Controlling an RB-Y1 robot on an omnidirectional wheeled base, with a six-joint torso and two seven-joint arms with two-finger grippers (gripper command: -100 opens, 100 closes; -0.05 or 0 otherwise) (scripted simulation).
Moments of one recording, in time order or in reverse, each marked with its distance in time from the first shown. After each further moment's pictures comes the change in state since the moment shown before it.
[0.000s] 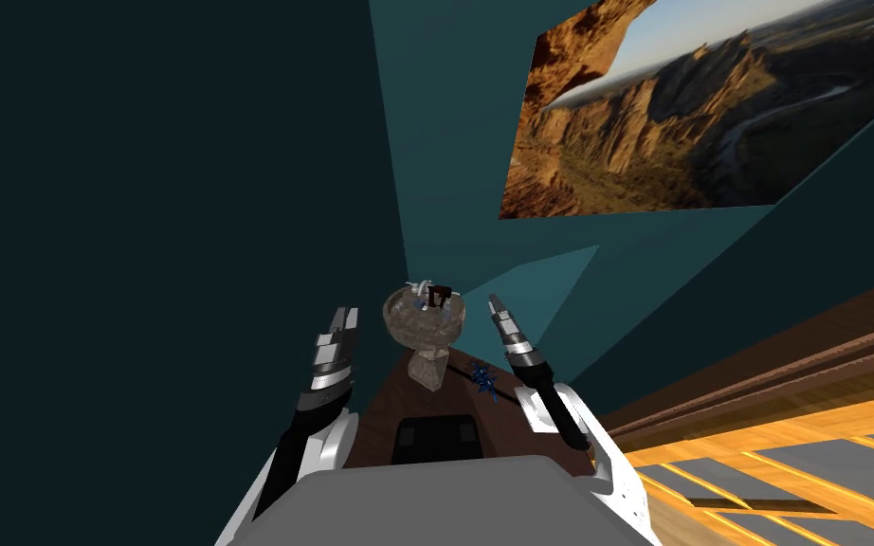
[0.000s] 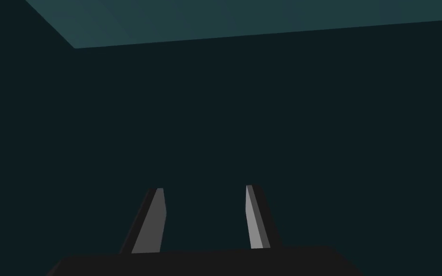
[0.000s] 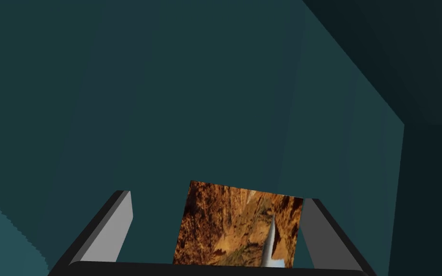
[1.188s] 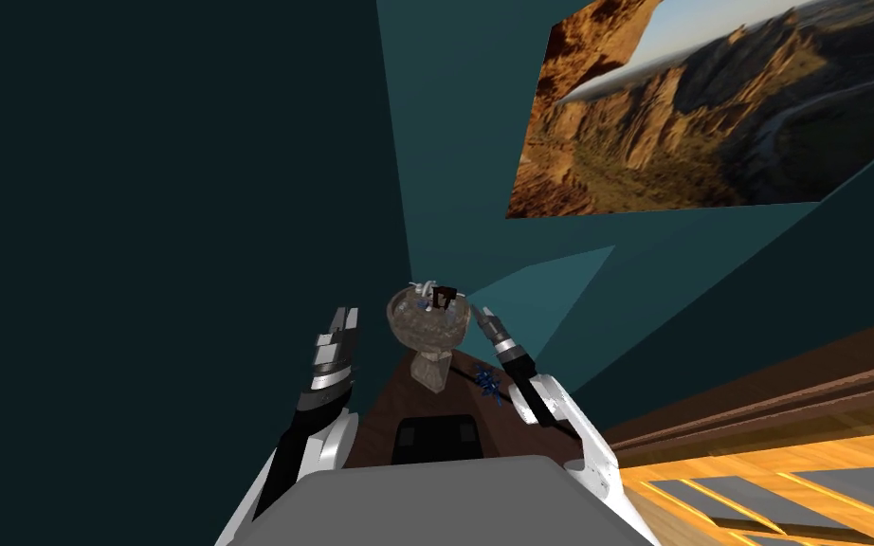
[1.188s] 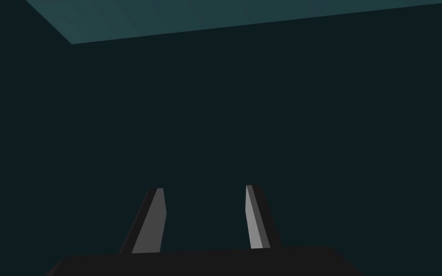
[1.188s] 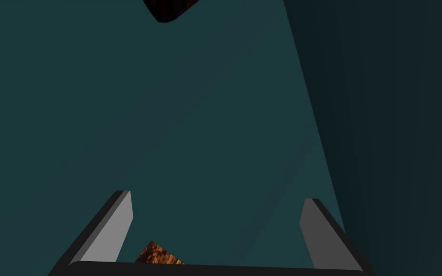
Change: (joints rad) left arm 0.000 0.000 0.000 0.000 0.000 0.000 0.000; right arm -0.062 -0.065 0.056 0.107 0.359 0.131 0.157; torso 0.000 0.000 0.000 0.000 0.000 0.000
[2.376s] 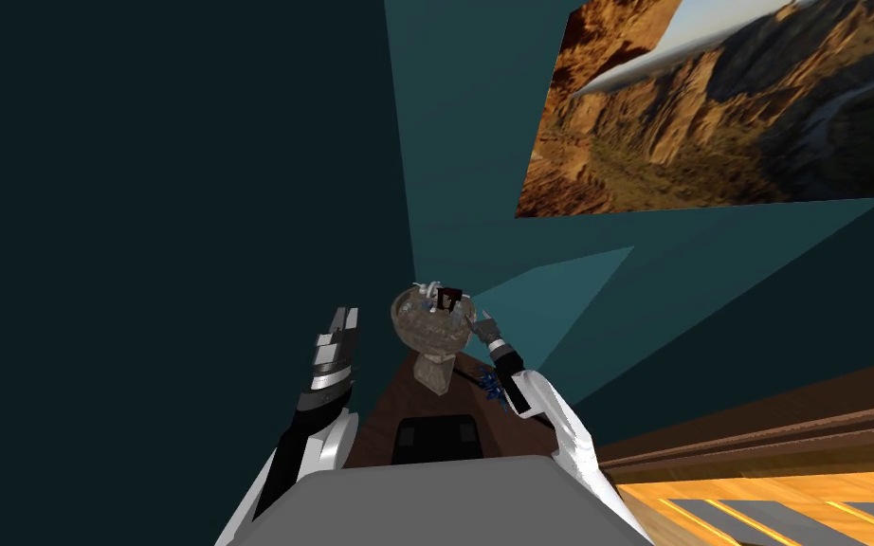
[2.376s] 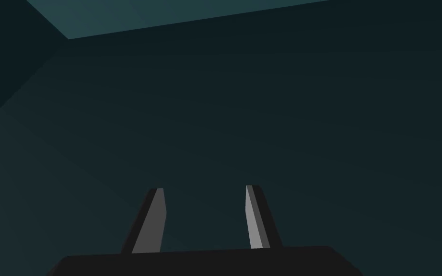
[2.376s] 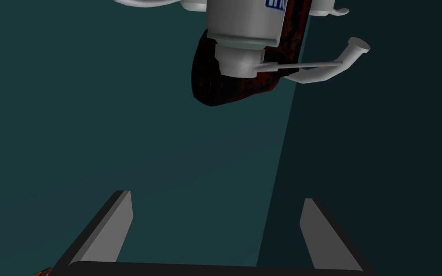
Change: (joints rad) left arm 0.000 0.000 0.000 0.000 0.000 0.000 0.000; right arm -0.059 -0.021 0.059 0.115 0.384 0.131 0.170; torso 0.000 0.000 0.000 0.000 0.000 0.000
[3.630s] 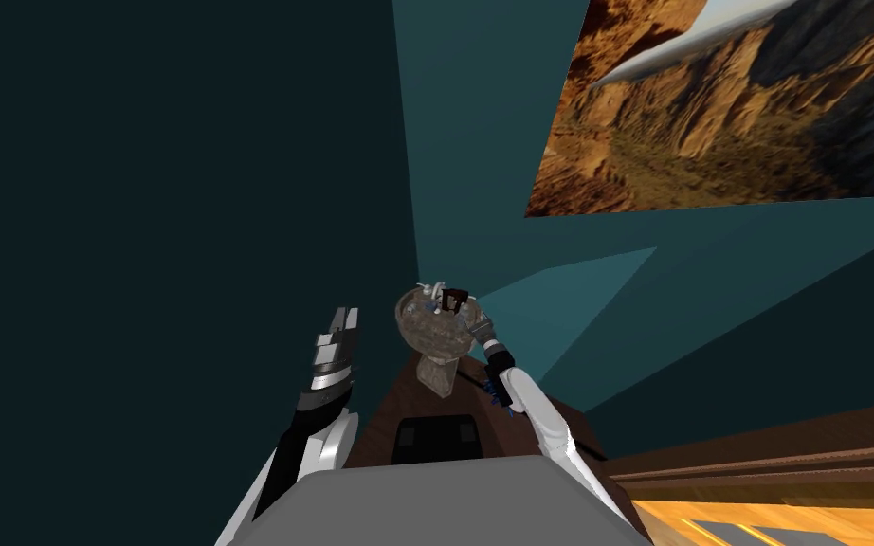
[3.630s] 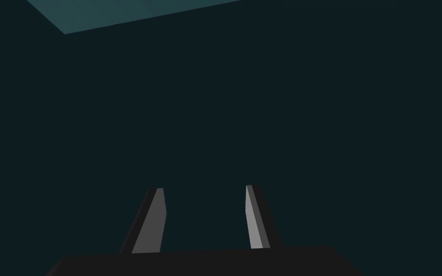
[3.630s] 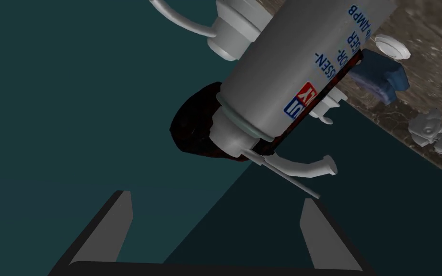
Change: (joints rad) left arm 0.000 0.000 0.000 0.000 0.000 0.000 0.000; right arm -0.061 0.008 0.059 0.118 0.410 0.132 0.175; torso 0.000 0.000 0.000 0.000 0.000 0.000
